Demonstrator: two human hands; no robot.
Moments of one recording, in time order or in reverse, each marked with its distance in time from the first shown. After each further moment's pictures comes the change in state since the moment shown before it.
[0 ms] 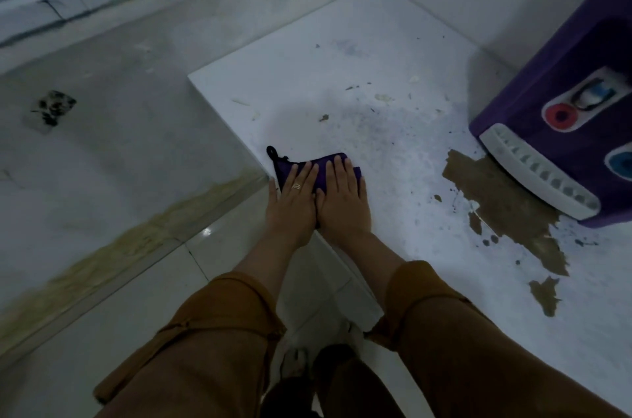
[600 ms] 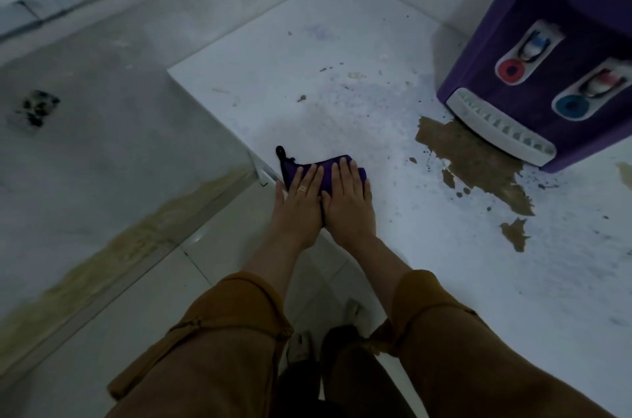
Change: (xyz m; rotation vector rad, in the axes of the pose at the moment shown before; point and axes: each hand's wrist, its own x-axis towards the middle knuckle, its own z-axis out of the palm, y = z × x) left_hand -0.048 0.026 0.020 0.026 -0.039 0.134; right_hand -0.070 0.019 -0.002 -0.002 0.026 0.102
